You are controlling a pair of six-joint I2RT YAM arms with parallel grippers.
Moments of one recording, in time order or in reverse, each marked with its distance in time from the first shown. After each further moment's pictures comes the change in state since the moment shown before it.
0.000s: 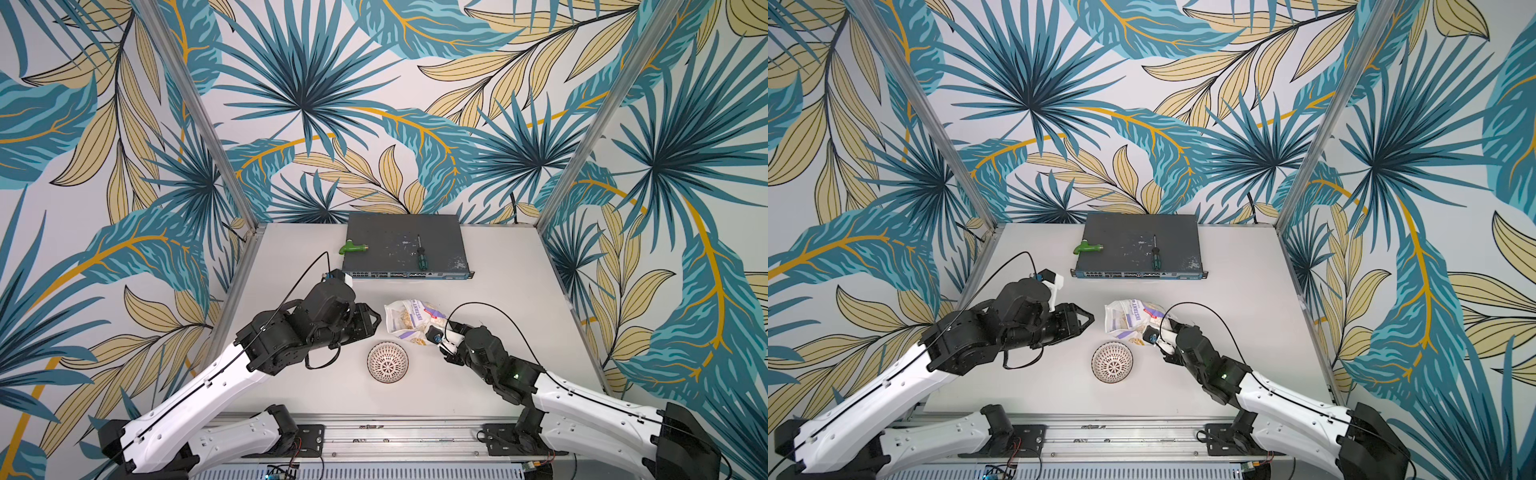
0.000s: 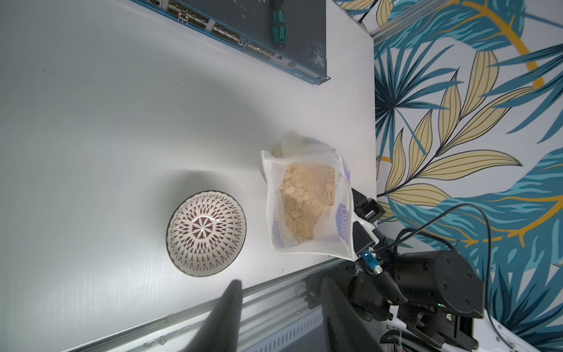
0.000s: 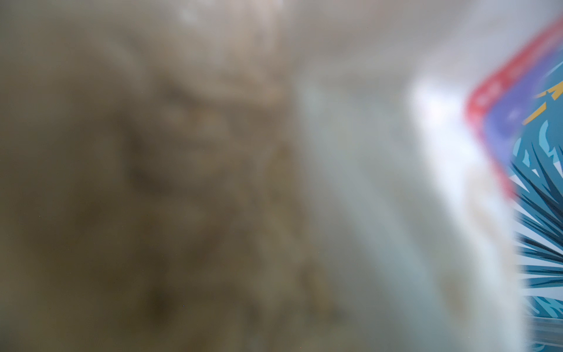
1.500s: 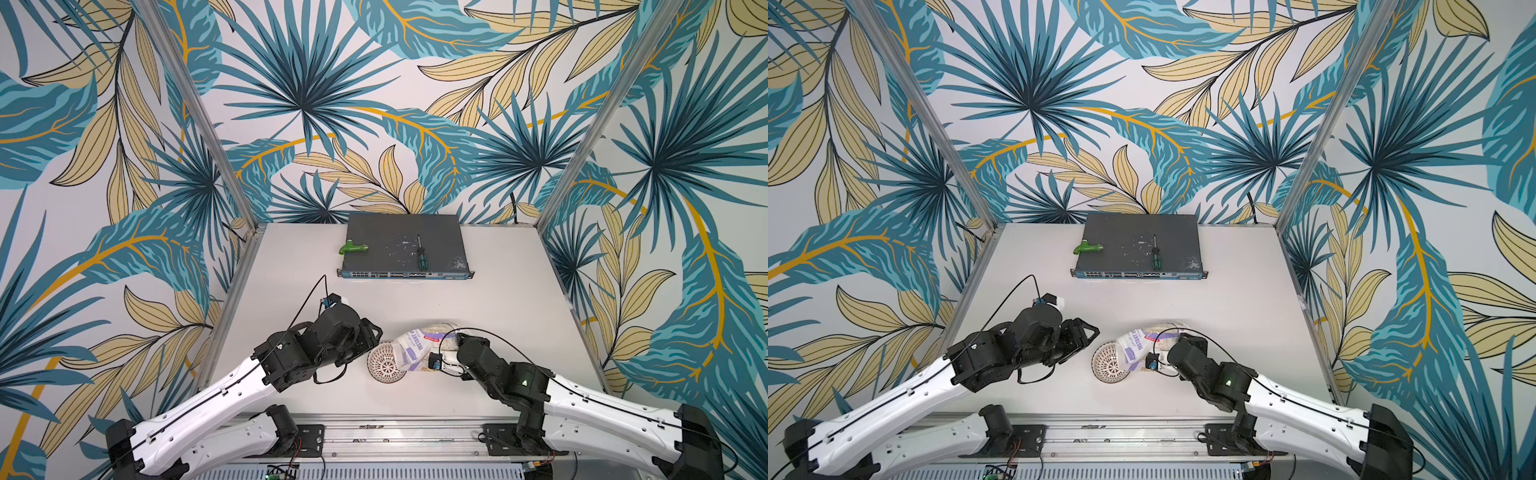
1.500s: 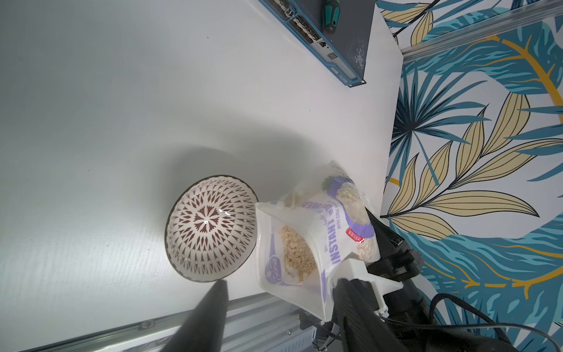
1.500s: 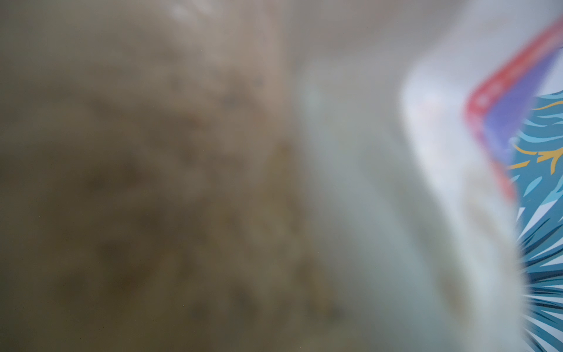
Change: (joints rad) left arm -0.043 -0.069 -0.319 0.216 -0.031 -0.229; right arm 0.156 -0.073 0.076 -0.462 0.261 -0.234
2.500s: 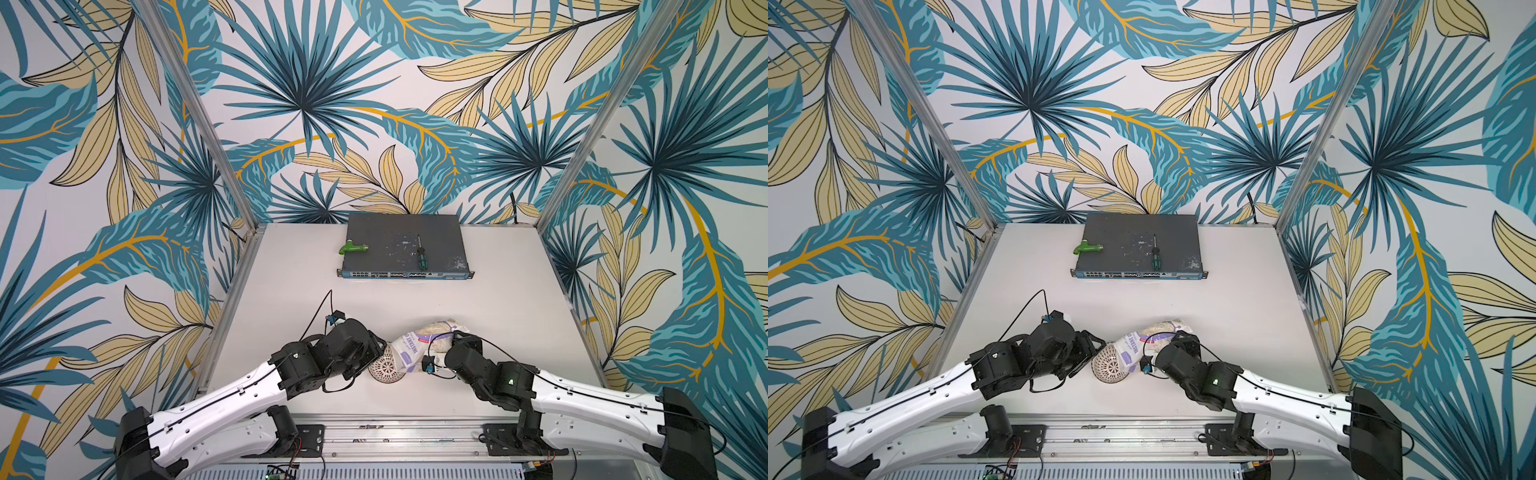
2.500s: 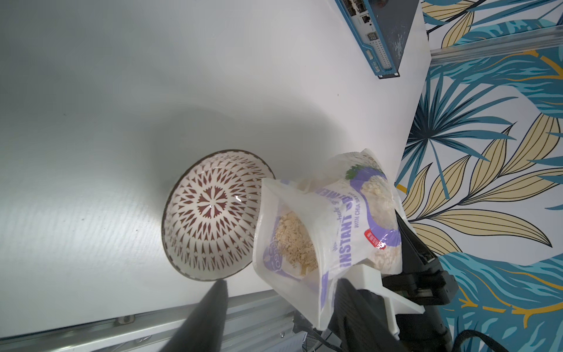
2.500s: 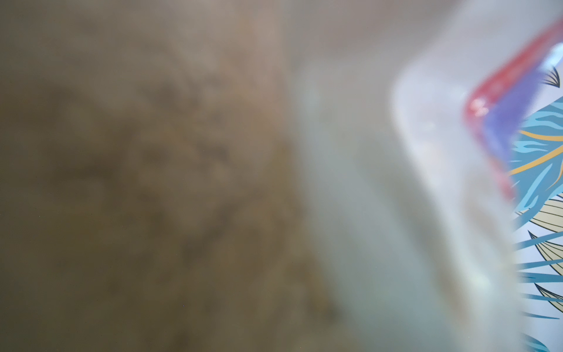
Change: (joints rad) left arm -0.056 0.006 -0.169 0.144 -0.006 -0.189; right arm 0.069 0.113 0.027 0.035 0.143 -0.081
